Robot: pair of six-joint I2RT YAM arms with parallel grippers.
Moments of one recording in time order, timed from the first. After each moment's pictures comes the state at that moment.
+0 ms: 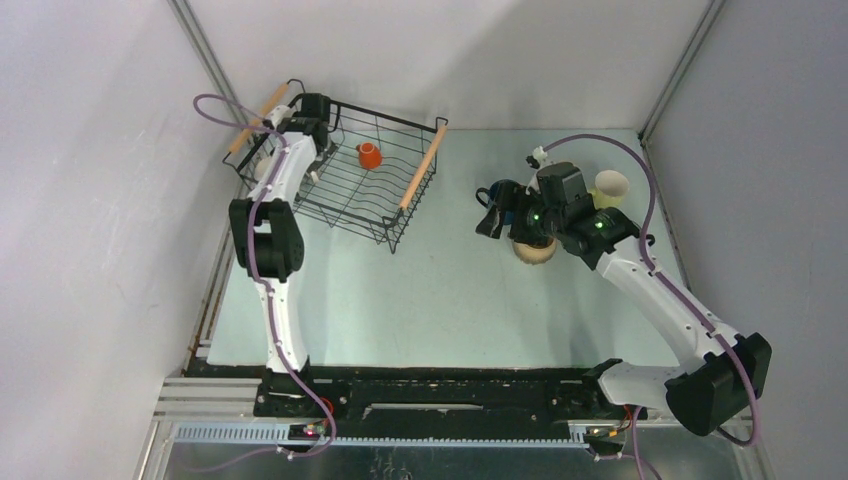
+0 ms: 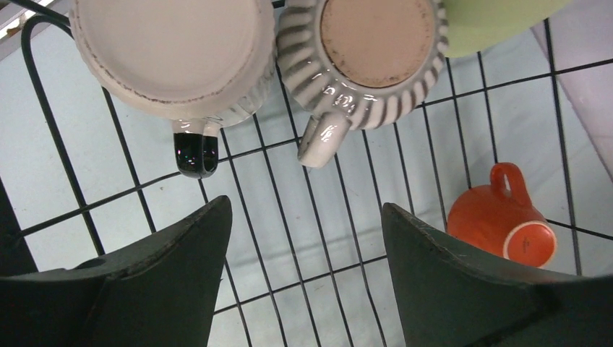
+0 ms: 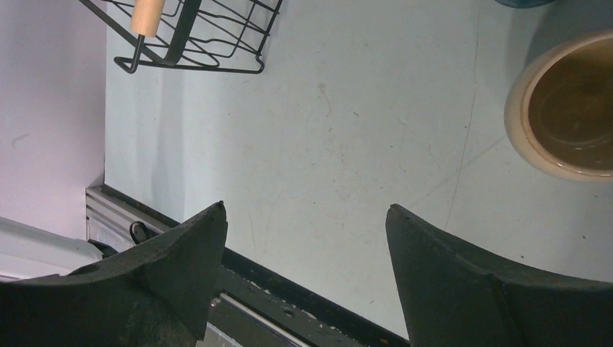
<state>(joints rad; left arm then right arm) -0.07 2.20 2.08 -0.88 -0.55 -0.90 0.50 1.23 1.19 -0.63 -0.15 0.59</state>
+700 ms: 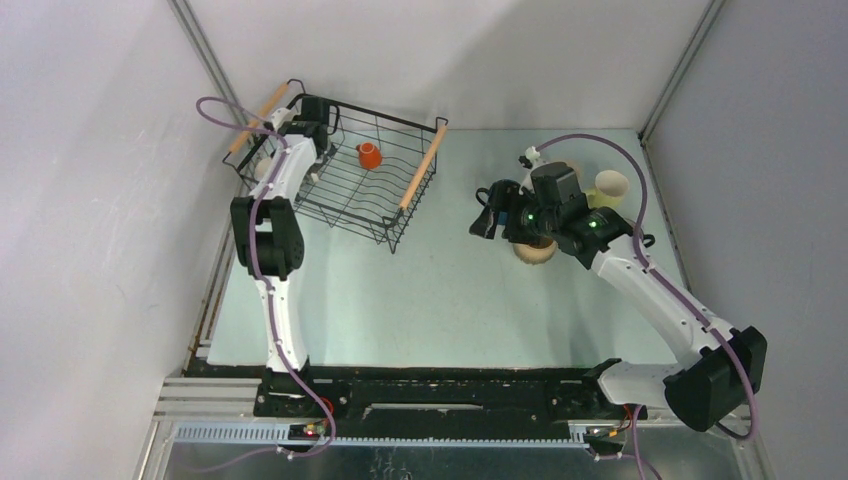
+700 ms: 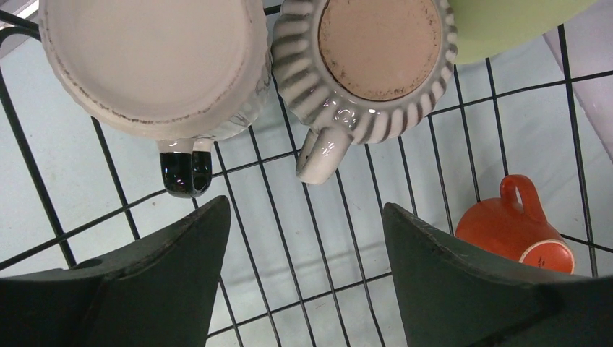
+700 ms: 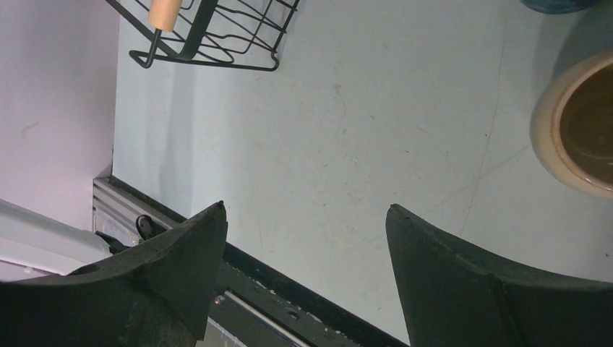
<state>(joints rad) -0.06 2.23 2.06 -0.83 -0.55 -0.88 0.52 1.25 1.19 -0.60 -0.18 0.59</state>
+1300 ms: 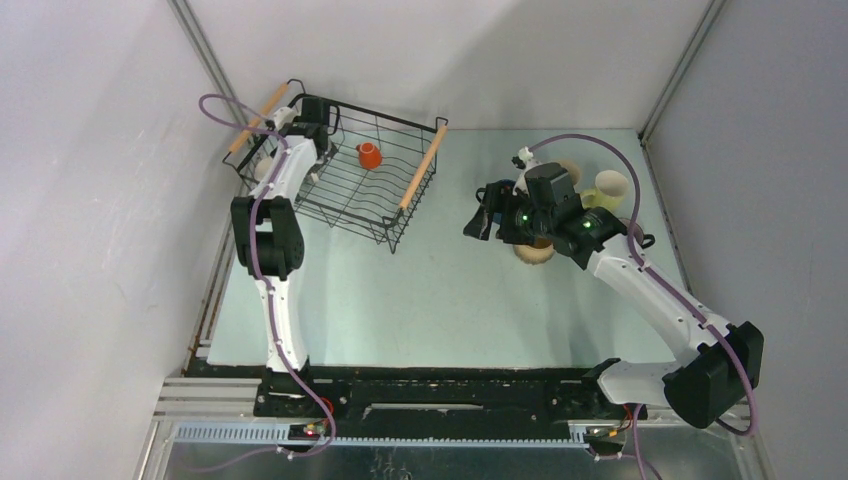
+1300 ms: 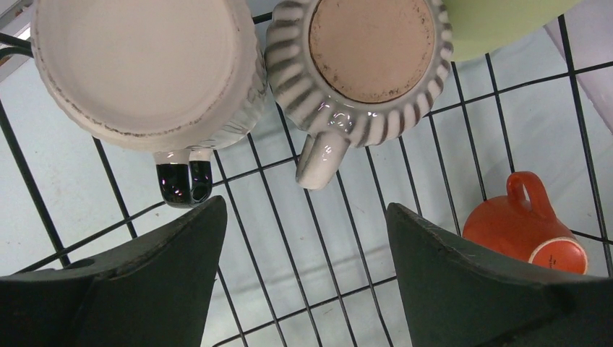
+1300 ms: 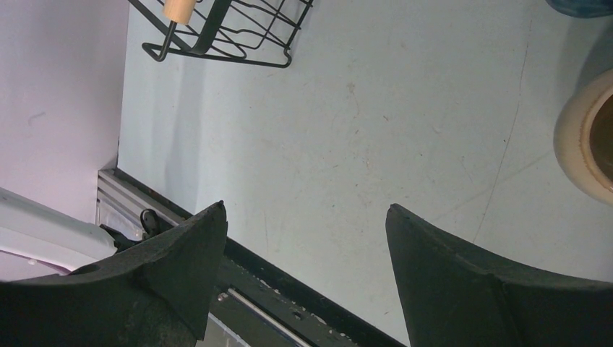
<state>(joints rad) -0.06 2.23 2.04 -0.79 -0.55 -0.82 0.55 1.27 1.19 -0.56 -0.19 0.60</state>
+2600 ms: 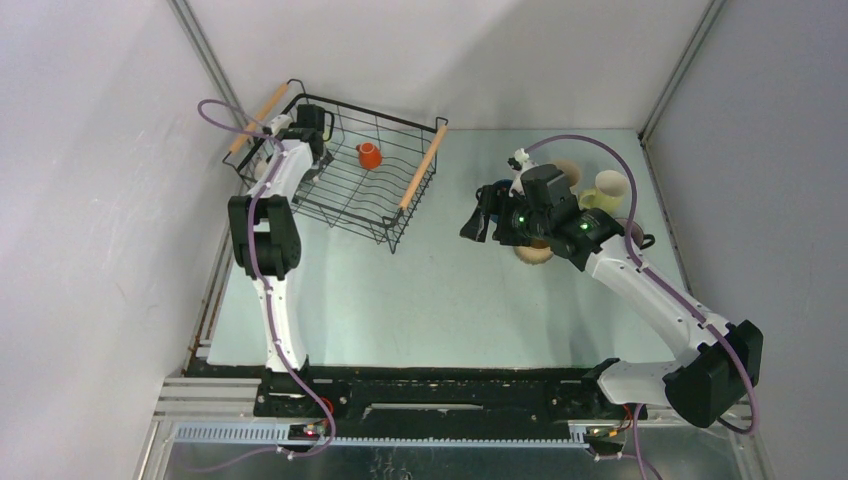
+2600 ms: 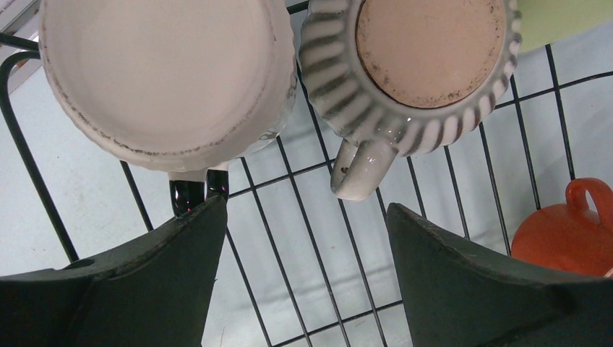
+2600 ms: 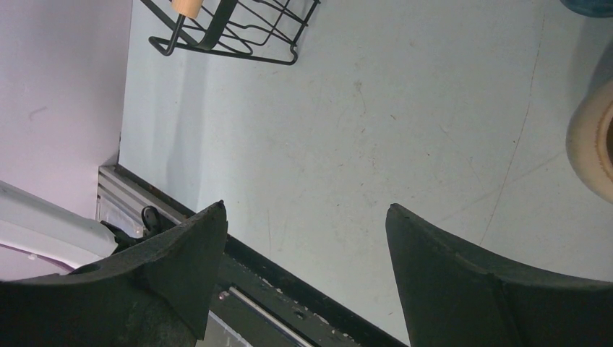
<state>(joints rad) -0.03 2.23 1.98 -0.78 -0.54 -0.78 0.57 1.27 1.19 -0.56 -0.17 0.61</state>
